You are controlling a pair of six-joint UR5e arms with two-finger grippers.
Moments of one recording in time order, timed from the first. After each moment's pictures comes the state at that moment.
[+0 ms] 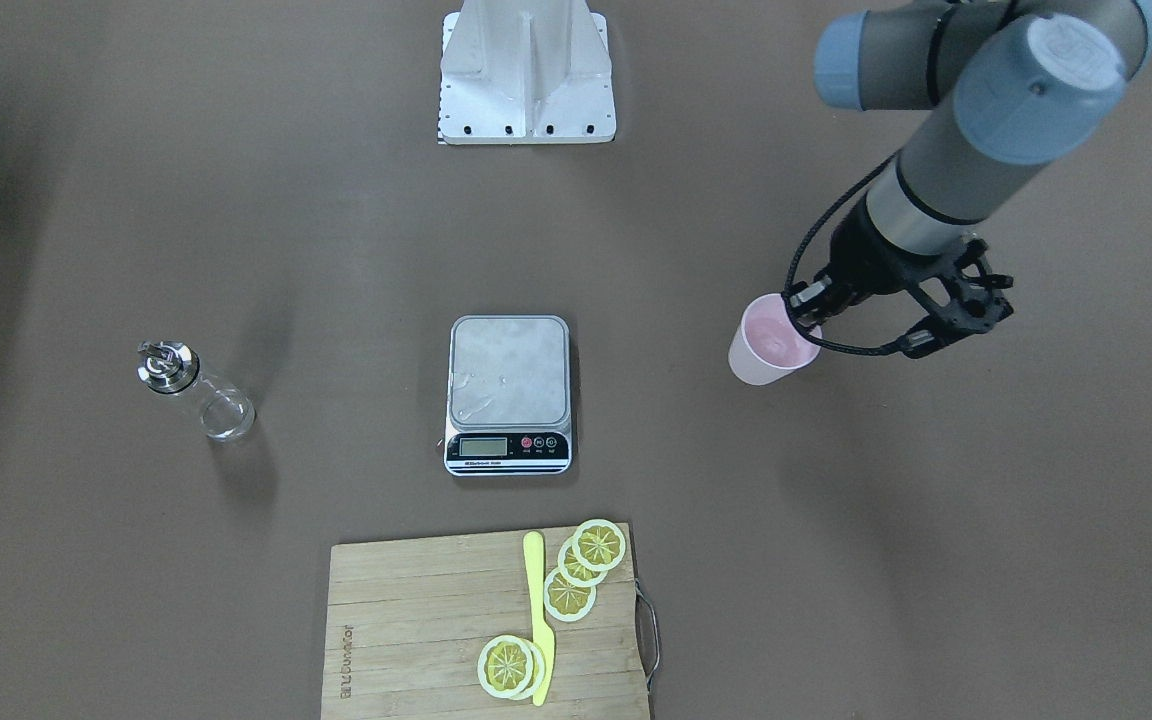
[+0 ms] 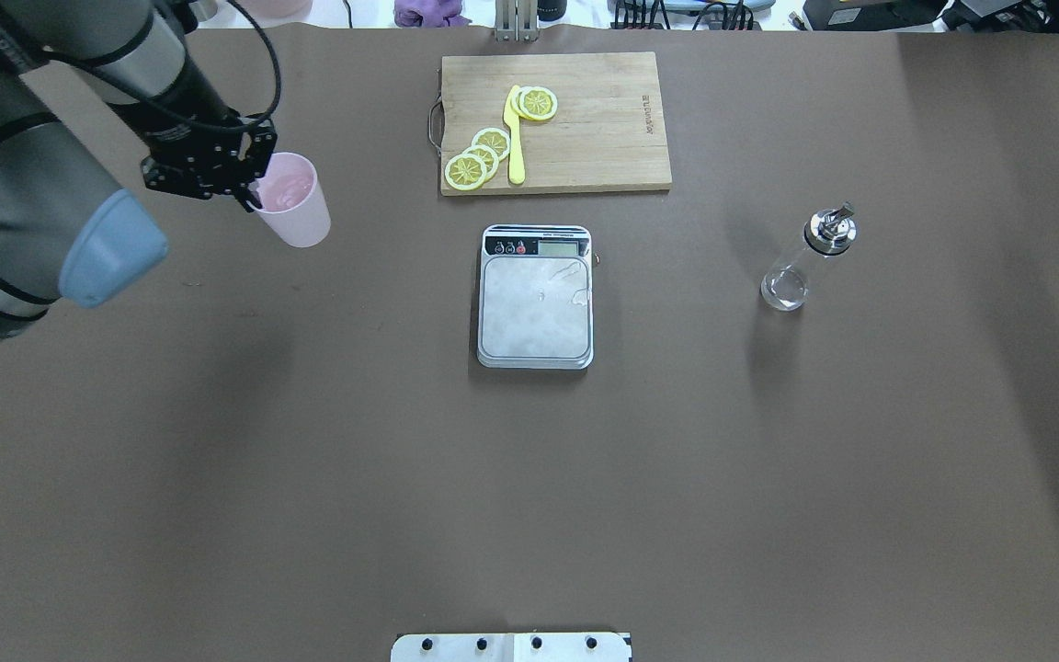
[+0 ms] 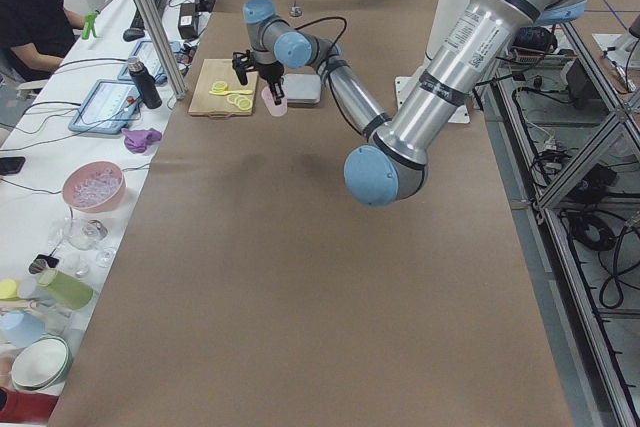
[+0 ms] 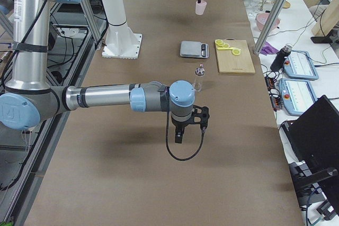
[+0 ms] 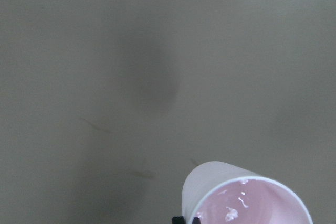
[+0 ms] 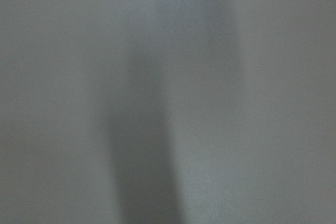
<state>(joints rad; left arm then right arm) -0.92 -2.23 -1.78 -1.35 -2.27 -1.34 1.57 -1.71 1.83 -1.62 2.42 0.15</state>
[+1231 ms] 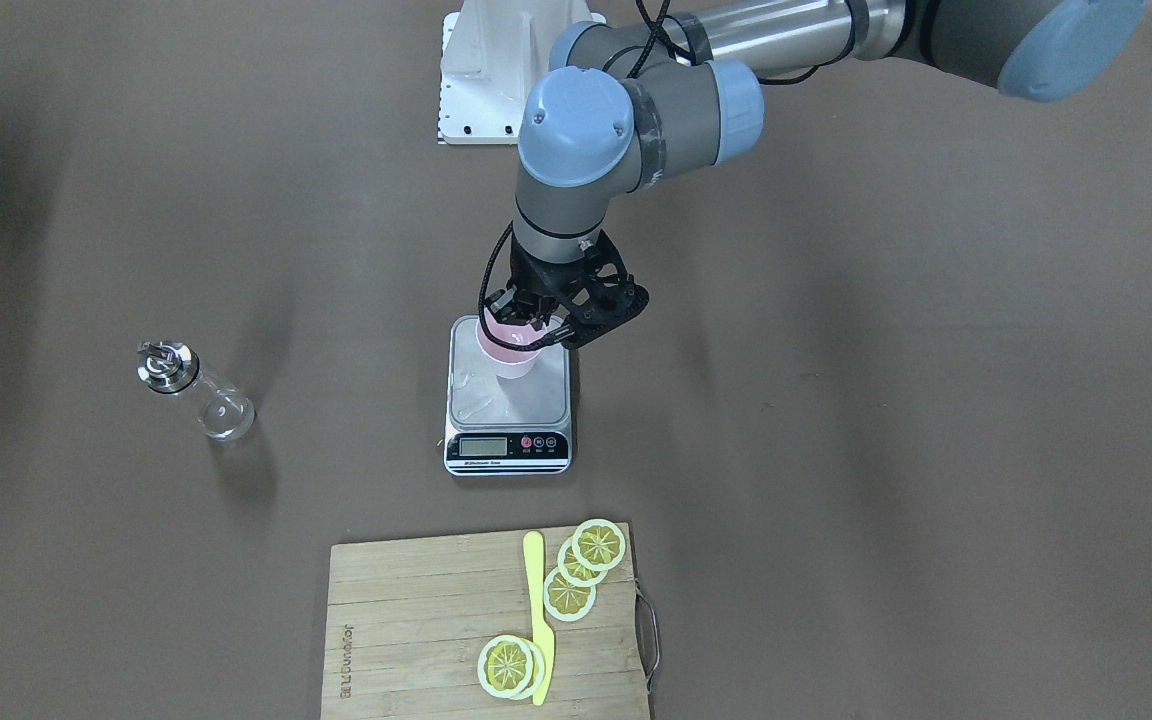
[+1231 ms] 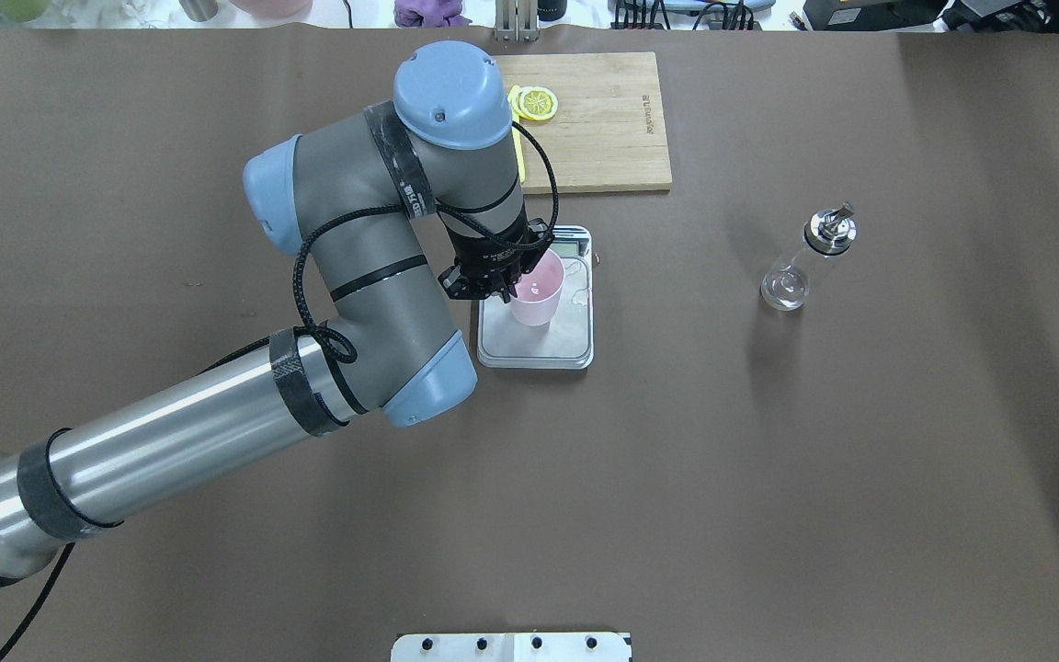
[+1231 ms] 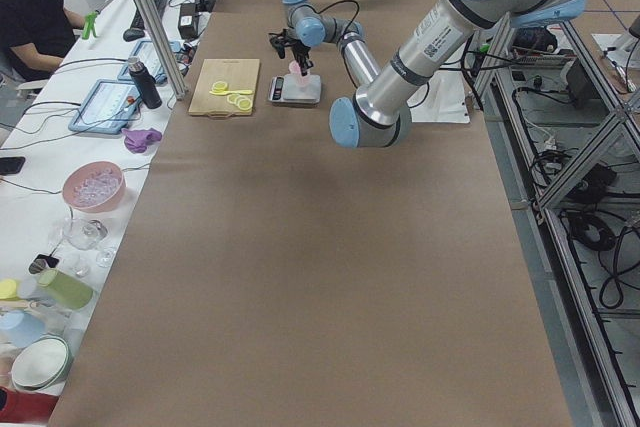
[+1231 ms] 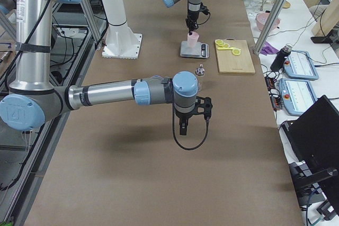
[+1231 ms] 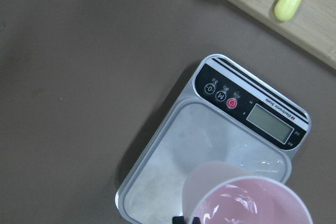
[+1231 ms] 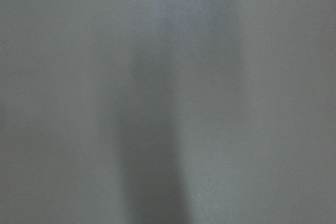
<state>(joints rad) -0.61 -2.52 -1.44 -1.55 -2.06 -1.69 1.54 -1.69 1.87 -1.62 2.43 0.15</state>
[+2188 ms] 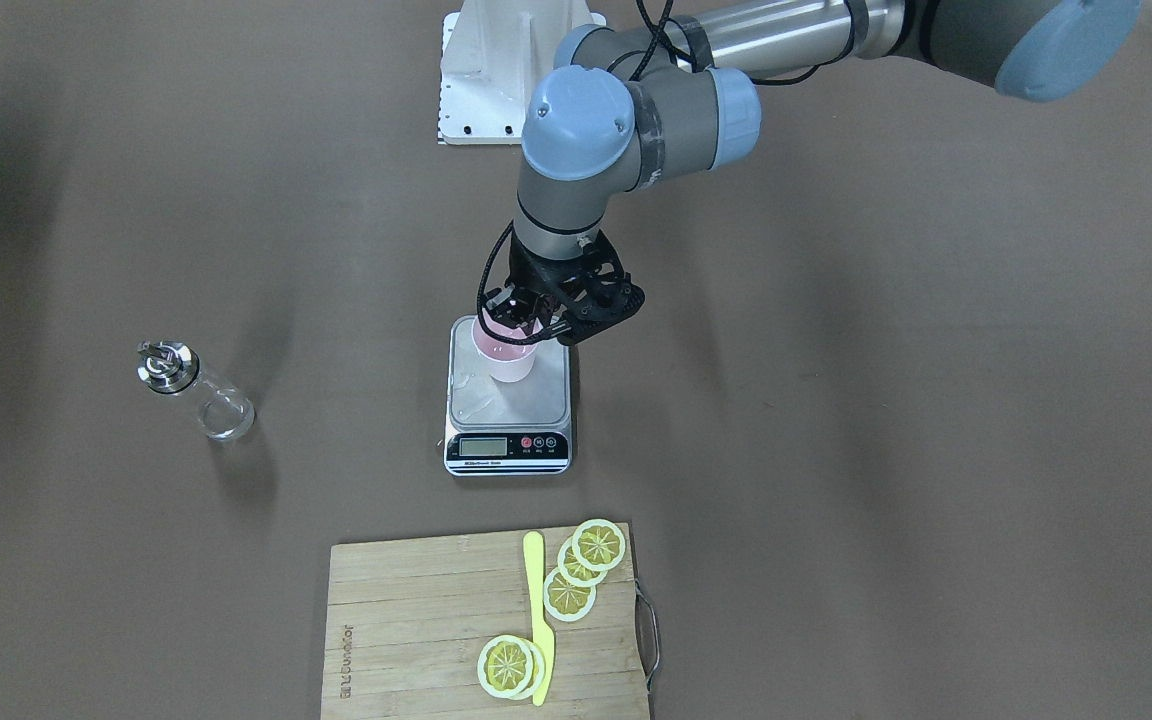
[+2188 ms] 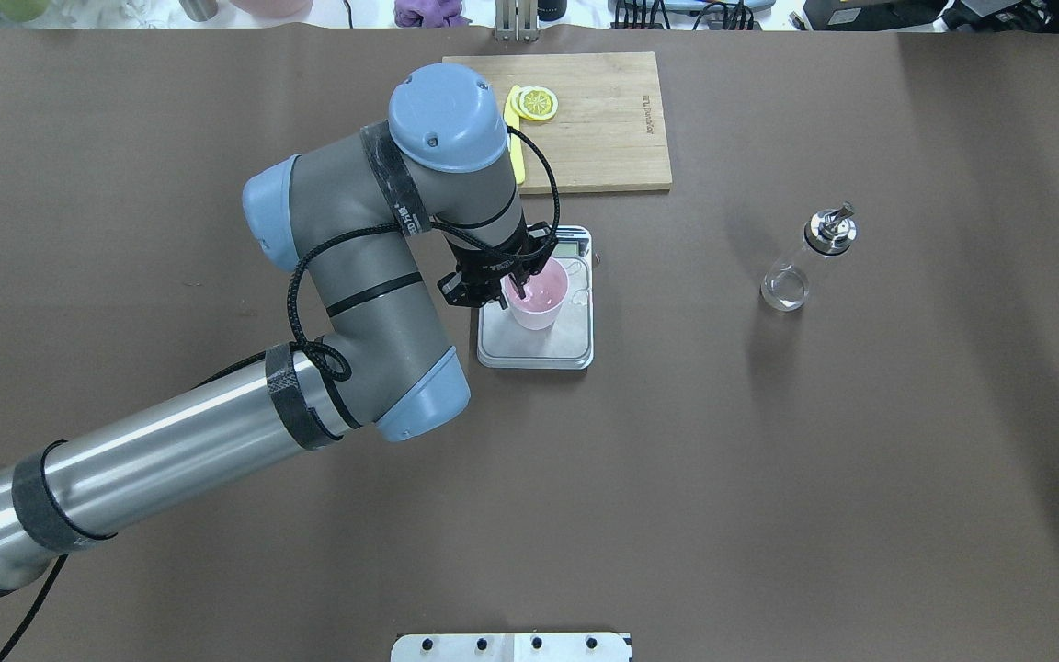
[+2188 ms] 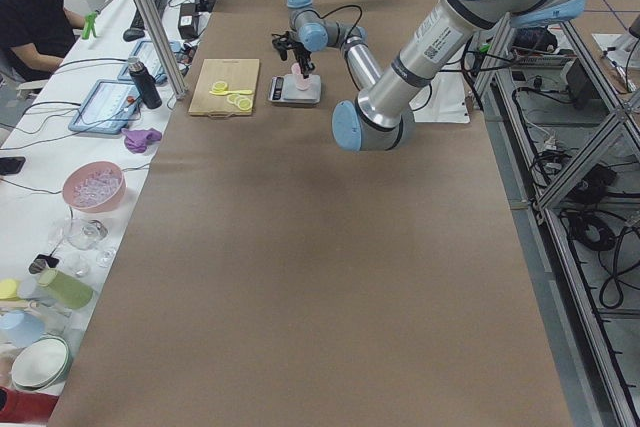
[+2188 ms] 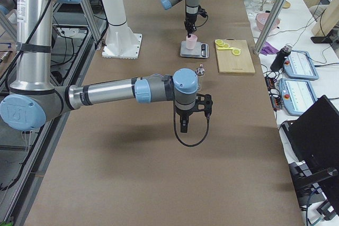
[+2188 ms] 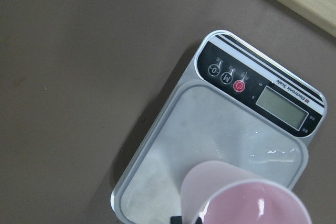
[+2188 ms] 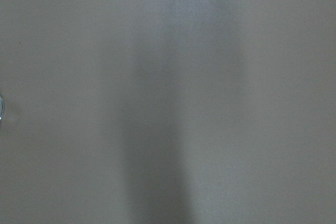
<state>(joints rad) -0.61 -2.49 -1.46 -1.61 -2.02 -1.70 1.52 -1.68 1.90 -1.62 2.43 0.16</state>
